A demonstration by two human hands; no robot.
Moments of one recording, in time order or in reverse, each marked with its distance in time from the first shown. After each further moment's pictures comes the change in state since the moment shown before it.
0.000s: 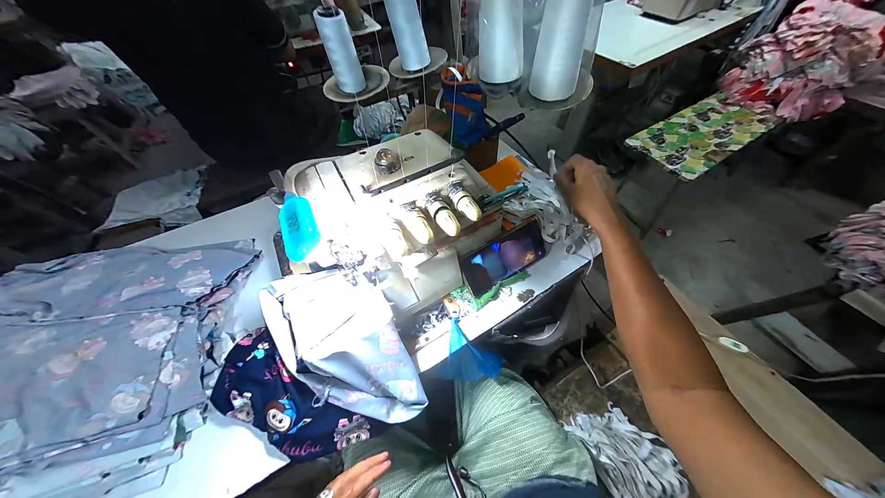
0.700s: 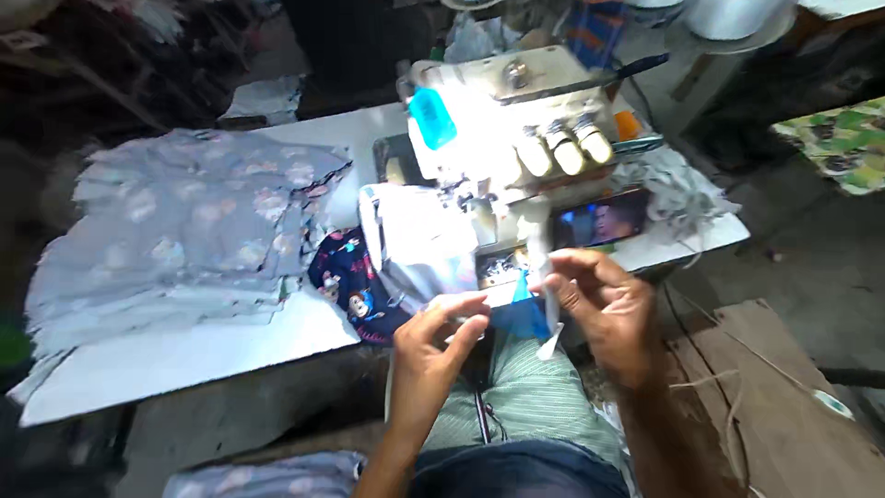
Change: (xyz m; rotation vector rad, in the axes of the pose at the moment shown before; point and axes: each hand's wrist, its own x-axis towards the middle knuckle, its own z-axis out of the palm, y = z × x) left_hand 0.084 0.041 0.030 -0.487 0.478 -0.020; right_hand -0.230 -0.097 0.057 1.066 -0.225 -0.375
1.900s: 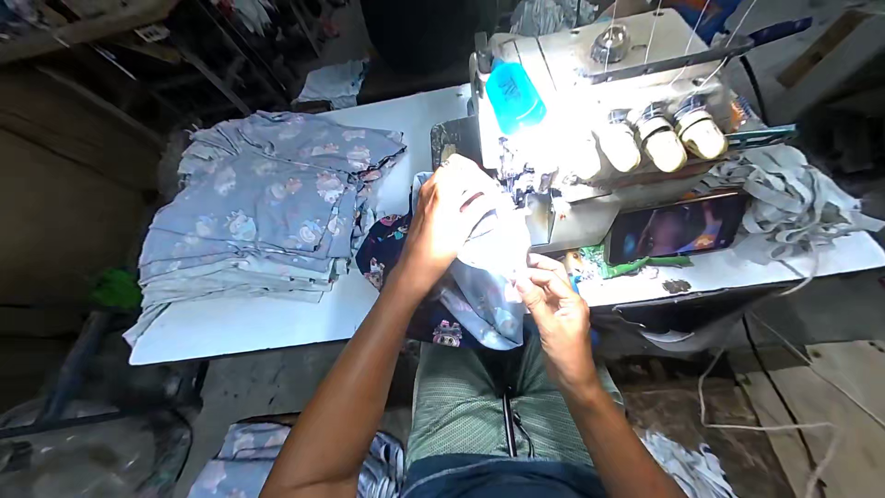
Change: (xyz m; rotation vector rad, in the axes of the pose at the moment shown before) left_hand 0.147 -0.020 -0.043 0.696 -0.090 0.311; right_hand -0.005 0.074 0.086 0.233 0.114 0.131
